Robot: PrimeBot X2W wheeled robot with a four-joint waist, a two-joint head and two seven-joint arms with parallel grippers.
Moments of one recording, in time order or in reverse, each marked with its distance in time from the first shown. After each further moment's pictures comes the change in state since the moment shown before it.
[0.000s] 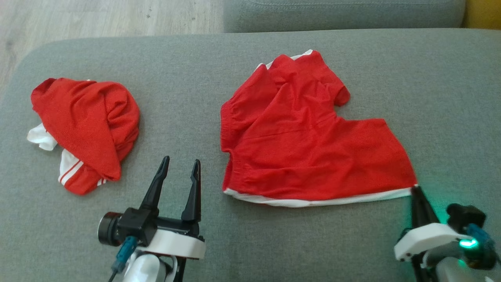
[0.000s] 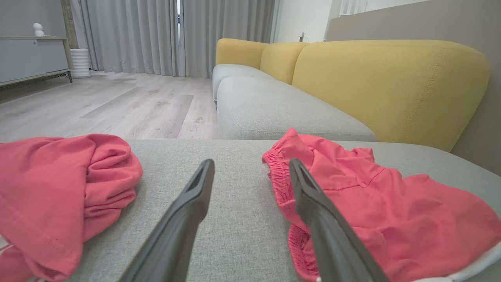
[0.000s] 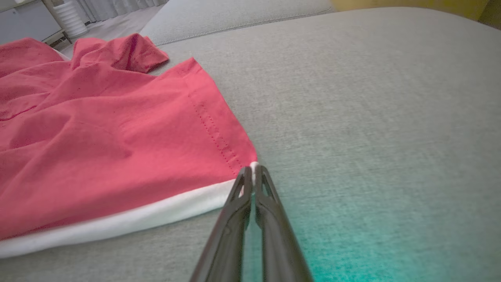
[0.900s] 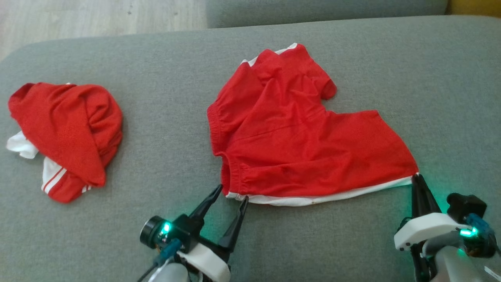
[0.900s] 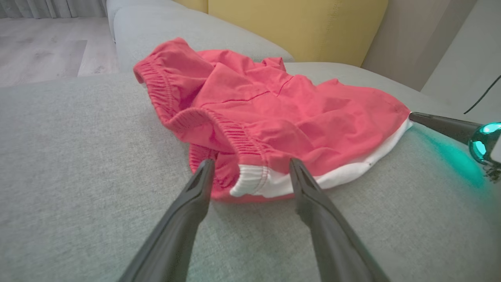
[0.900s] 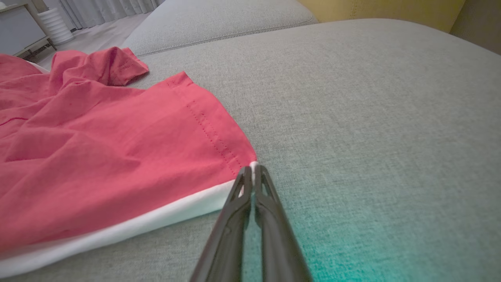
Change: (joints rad) left arm -0.087 0.040 -0.265 0.241 -0.023 -0.112 0.000; right arm -0.044 0.000 -0.016 0.010 -0.027 0.000 -0.013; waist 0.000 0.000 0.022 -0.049
